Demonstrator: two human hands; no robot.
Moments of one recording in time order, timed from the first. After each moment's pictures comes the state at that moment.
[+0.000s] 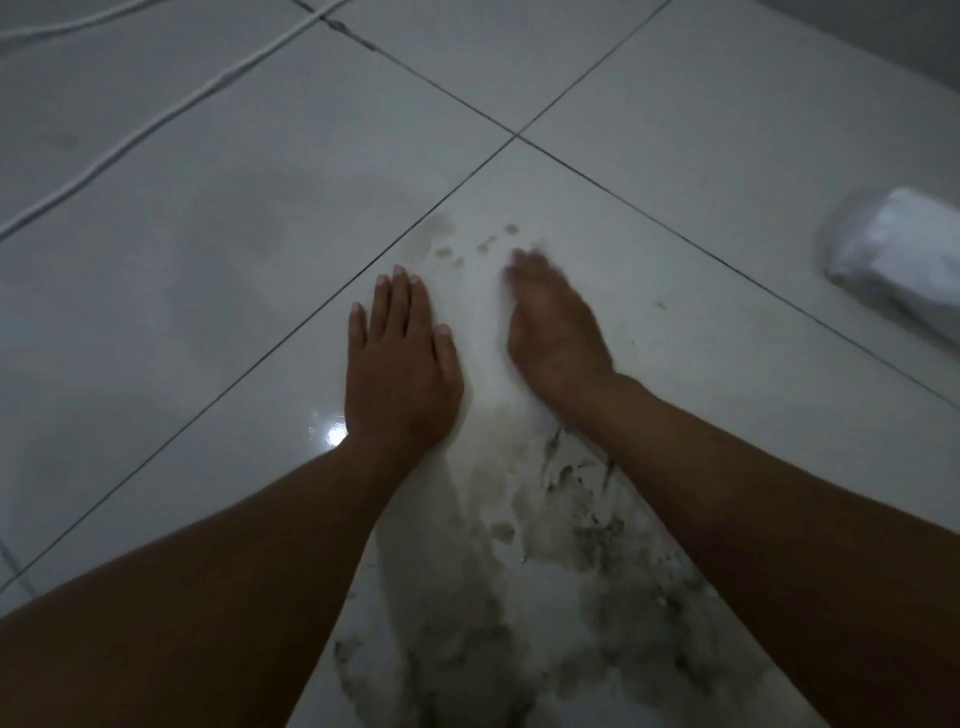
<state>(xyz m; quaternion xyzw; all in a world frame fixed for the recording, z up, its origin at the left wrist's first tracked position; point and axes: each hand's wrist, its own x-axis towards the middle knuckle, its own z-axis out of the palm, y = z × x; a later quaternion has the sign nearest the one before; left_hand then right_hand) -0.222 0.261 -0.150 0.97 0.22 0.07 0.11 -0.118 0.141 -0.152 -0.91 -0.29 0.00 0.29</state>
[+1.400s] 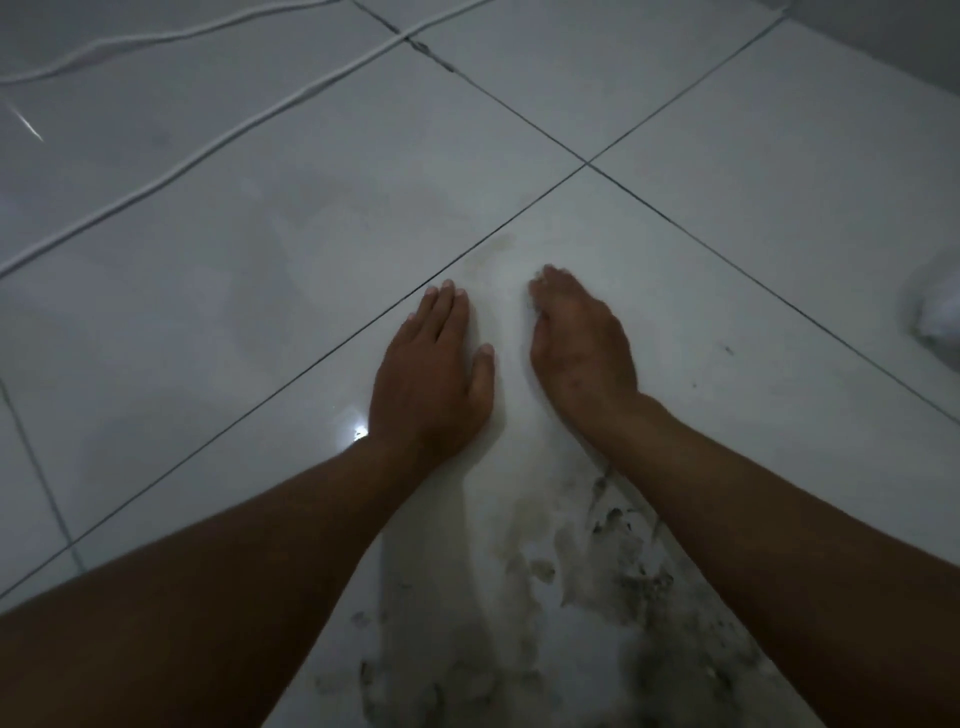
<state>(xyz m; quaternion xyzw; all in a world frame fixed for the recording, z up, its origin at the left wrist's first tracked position) -0.229 0.285 -0.143 0.96 0.20 0.09 0.18 -0.115 0.171 -0.153 -0.90 -0.30 -0.02 0.30</state>
